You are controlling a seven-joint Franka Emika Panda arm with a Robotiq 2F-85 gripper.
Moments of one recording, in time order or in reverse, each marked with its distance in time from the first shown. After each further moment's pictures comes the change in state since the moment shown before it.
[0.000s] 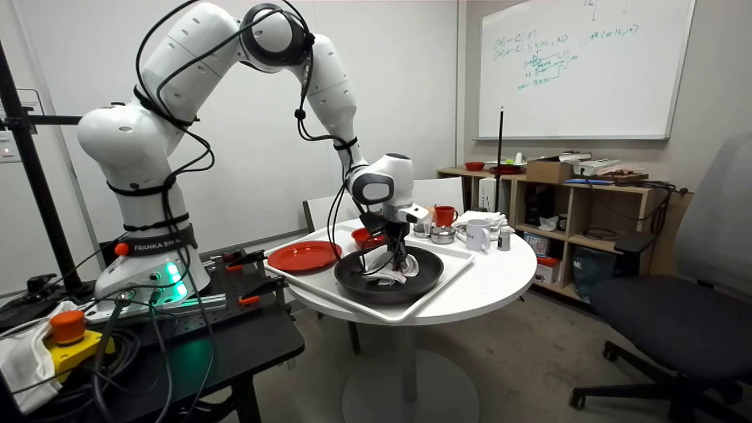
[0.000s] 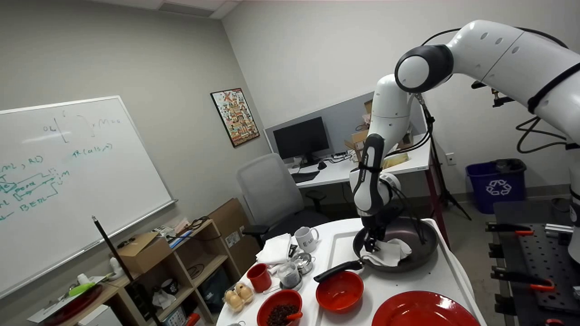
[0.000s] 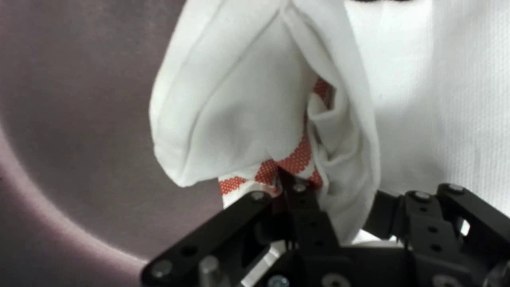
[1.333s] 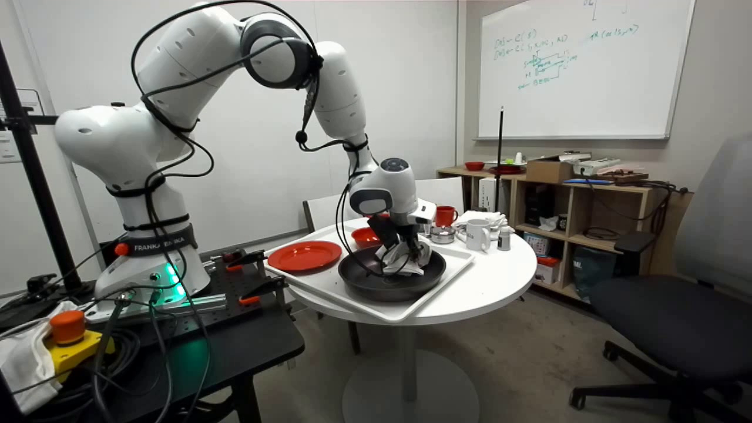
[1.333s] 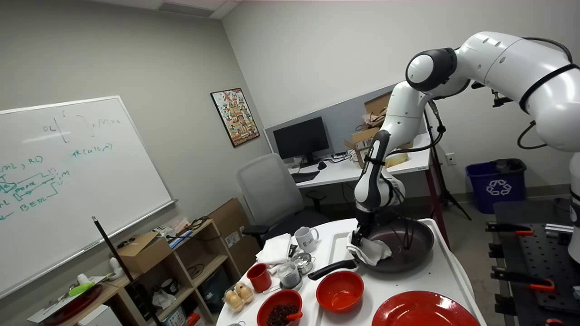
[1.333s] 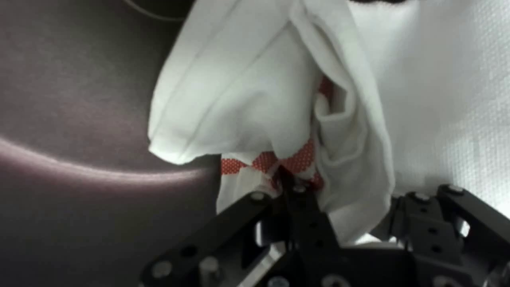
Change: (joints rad) arm -0.439 0.142 0.421 0.006 0.032 0.335 -0.353
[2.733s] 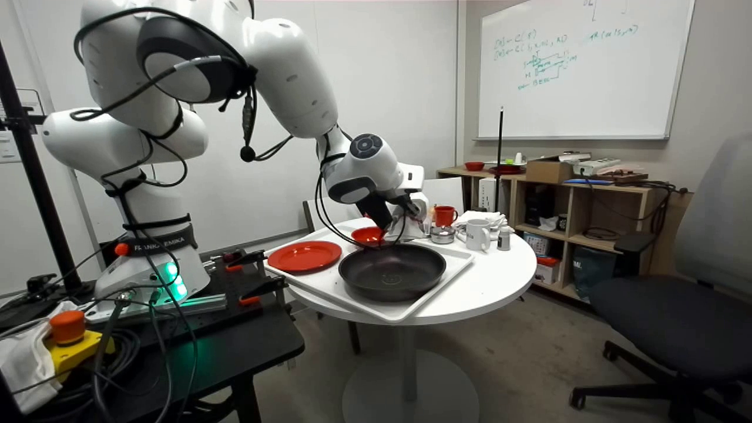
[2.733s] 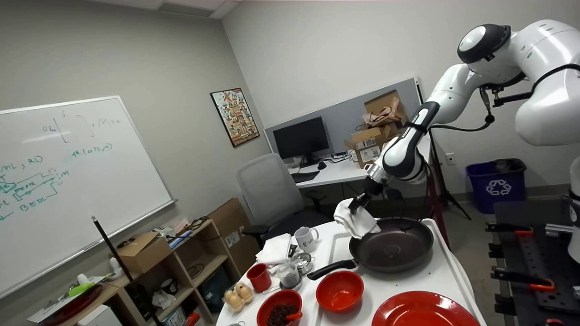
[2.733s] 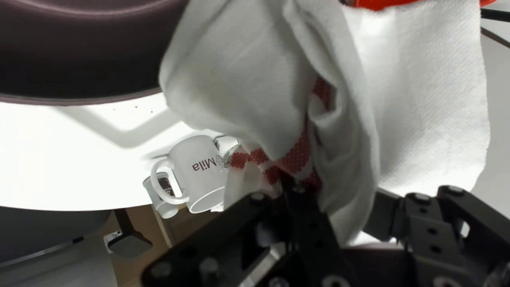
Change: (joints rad) arm -0.715 0.117 0.530 -0.307 -0.478 0.186 0.010
